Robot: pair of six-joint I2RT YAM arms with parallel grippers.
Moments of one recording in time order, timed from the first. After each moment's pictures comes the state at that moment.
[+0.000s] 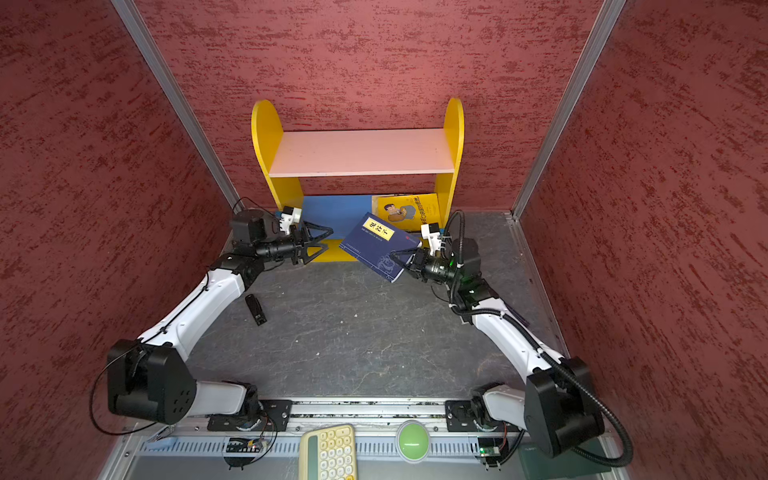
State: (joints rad) left arm -0.15 1.38 1.09 -0.10 0.96 -0.98; right arm 0.31 1.23 0.79 0.33 -0.85 1.13
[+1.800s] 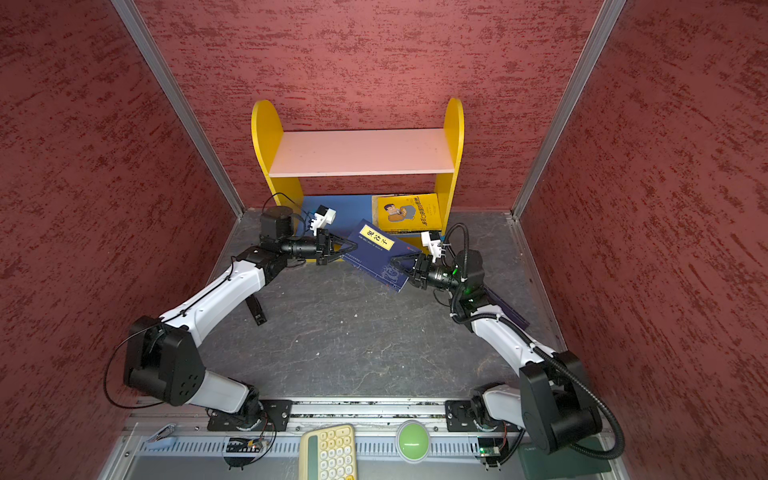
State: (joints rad) left arm -0.31 1.49 1.17 0.00 1.03 -0.97; right arm 0.28 1.29 0.68 0.66 -0.92 1.33
